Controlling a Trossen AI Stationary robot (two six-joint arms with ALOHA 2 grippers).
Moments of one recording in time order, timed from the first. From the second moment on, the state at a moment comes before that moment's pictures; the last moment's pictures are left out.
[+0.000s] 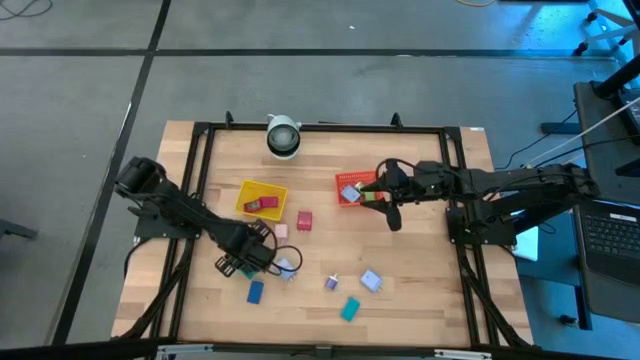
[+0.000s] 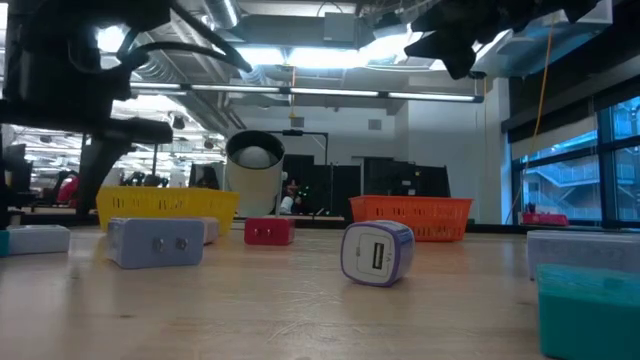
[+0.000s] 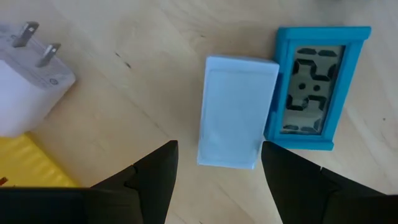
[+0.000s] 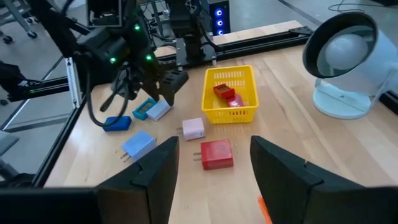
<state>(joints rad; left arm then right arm) -0.44 1.60 0.89 -0.89 -0.09 0.22 0.03 1.04 0.74 -0.07 0.01 0.20</state>
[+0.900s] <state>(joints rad) -0.38 1.64 0.89 -0.78 -0.09 0.23 0.08 1.04 0.74 -0.07 0.04 0.20</state>
